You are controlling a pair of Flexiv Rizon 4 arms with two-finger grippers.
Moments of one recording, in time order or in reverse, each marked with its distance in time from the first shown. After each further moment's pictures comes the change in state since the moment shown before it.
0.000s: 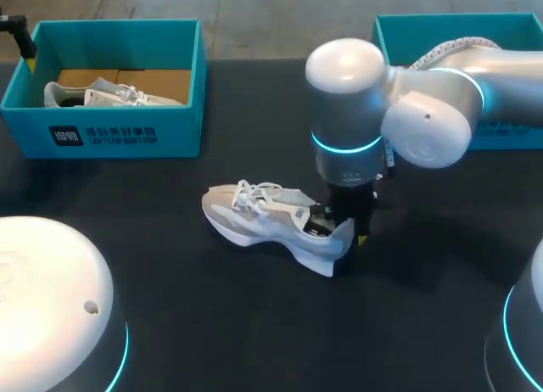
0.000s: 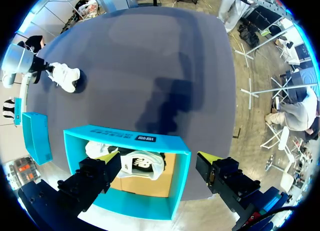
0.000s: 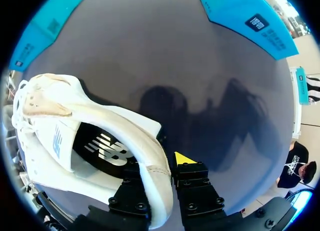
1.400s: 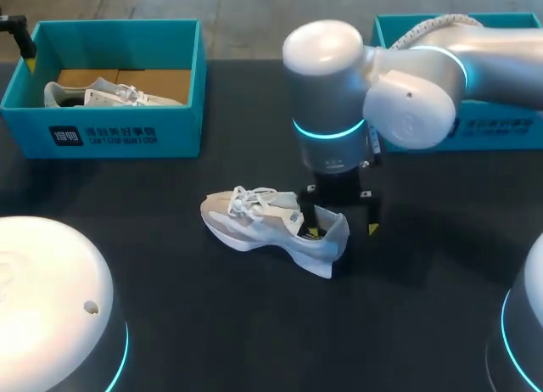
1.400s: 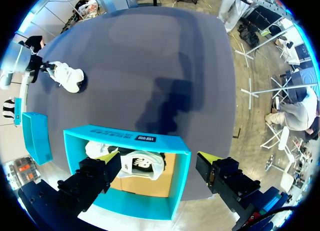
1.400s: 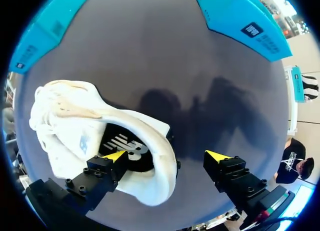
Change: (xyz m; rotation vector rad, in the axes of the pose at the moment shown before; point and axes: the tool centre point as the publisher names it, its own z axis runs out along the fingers) left arm 0.000 0.000 0.000 0.000 0.000 0.000; right arm 0.015 0.002 -0.033 -0.006 -0.030 0.017
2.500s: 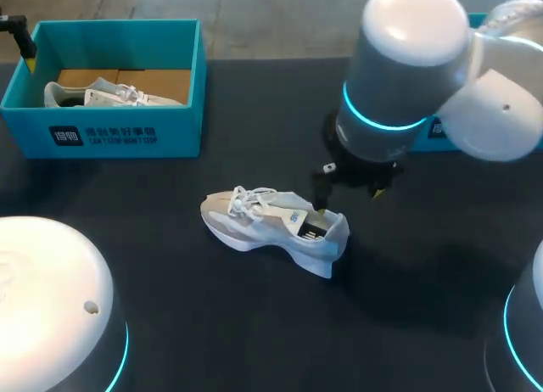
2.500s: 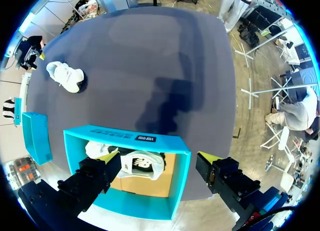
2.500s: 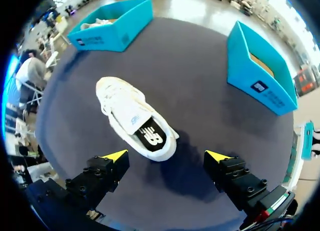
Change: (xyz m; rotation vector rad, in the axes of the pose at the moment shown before) left arm 0.000 0.000 0.000 0.000 0.000 0.000; right arm -0.014 -0.012 -0.093 -0.280 0.190 -0.375
